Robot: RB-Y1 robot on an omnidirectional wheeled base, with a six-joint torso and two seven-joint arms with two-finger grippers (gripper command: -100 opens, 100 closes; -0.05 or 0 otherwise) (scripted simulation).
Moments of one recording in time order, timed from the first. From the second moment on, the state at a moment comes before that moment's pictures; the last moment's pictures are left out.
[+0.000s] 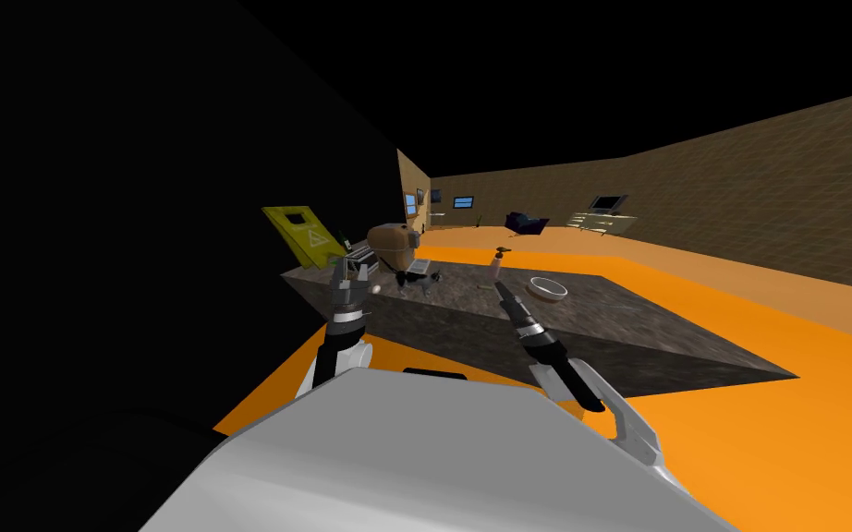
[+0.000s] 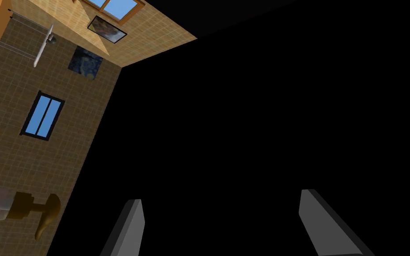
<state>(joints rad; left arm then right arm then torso) 0.49 0.02 -0.05 -2.35 -0.01 -0.52 0.03 0.40 -0.51 0.03 -2.00 0.09 -0.48 0.03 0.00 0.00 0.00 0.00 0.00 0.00</state>
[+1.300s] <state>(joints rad) 0.49 0.02 -0.05 -2.35 -0.01 -0.52 0.03 0.31 -0.85 0.07 -1.79 0.26 -0.49 0.10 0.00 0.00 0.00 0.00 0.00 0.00</state>
